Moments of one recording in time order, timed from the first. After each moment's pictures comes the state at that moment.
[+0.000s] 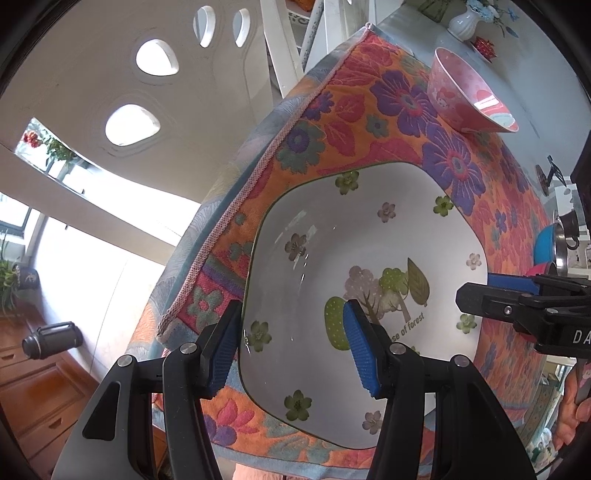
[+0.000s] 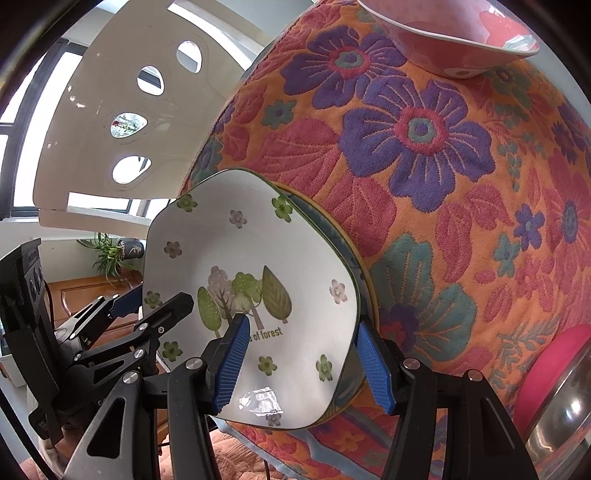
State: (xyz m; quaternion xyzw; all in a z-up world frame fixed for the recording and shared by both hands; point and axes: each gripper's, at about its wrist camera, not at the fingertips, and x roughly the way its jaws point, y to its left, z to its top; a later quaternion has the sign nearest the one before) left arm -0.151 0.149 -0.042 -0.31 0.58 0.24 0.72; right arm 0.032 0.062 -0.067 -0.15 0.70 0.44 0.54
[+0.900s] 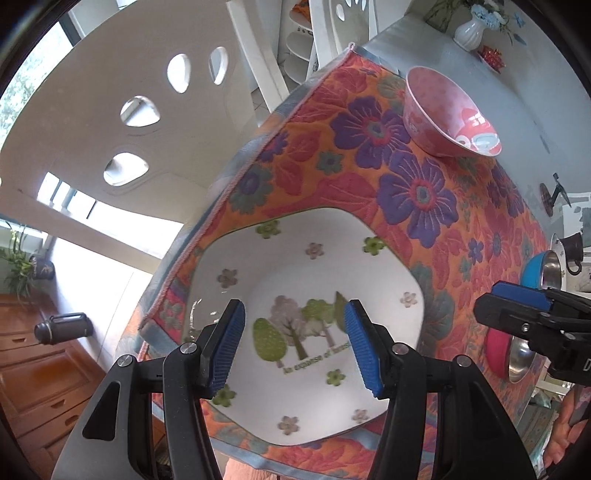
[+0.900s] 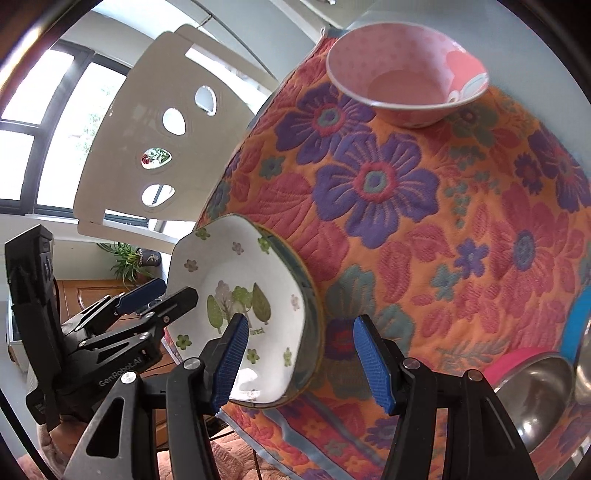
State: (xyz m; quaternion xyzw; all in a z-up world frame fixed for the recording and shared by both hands) left arm -0.094 0.120 -0.001 -0.29 0.58 0.28 0.71; right arm 0.095 -0.003 -0.017 -0.12 0.67 0.48 0.55
